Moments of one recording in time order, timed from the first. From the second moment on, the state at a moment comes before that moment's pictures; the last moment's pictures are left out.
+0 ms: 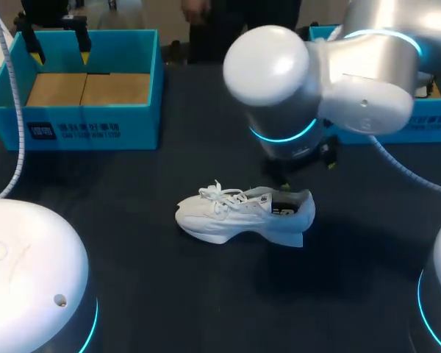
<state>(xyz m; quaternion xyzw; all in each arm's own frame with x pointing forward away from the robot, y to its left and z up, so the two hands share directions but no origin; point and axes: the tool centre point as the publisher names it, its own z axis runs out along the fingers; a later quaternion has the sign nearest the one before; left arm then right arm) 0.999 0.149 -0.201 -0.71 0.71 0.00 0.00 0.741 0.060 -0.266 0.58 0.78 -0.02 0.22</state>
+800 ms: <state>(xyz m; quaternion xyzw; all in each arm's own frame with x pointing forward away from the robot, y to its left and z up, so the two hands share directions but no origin) 0.999 0.149 -0.201 -0.71 0.71 0.00 0.00 0.741 0.055 -0.245 0.56 0.79 0.01 0.25</state>
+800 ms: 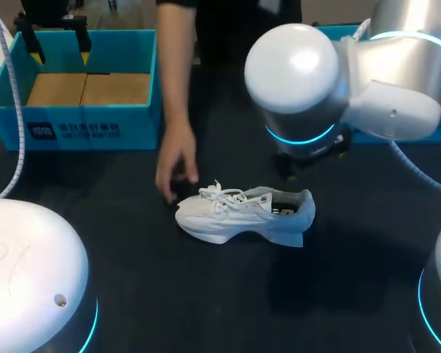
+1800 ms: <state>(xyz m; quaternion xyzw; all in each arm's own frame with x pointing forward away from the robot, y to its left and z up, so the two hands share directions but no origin) 0.999 0.150 -0.201 -0.71 0.71 0.00 0.00 0.708 -0.011 -0.249 0.16 0.98 -0.02 0.14</state>
